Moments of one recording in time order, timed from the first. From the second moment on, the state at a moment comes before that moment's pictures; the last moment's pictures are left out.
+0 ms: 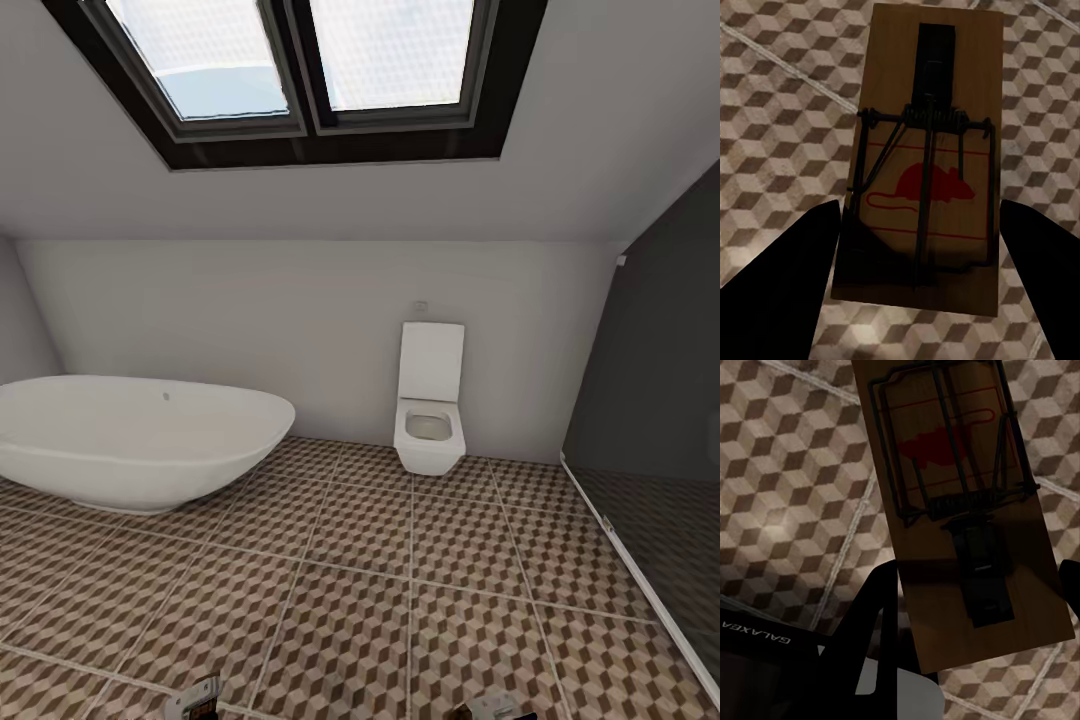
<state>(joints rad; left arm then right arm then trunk) -0.45 0.06 -0.08 -0.01 0.47 -0.17 0.00 -0.54 0.01 0.20 0.03 0.01 0.19 0.17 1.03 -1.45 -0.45</state>
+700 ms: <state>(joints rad) -0.45 0.06 -0.08 -0.01 0.47 -0.17 0.00 -0.54 0.01 0.20 0.03 0.01 0.20 0.17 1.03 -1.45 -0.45</state>
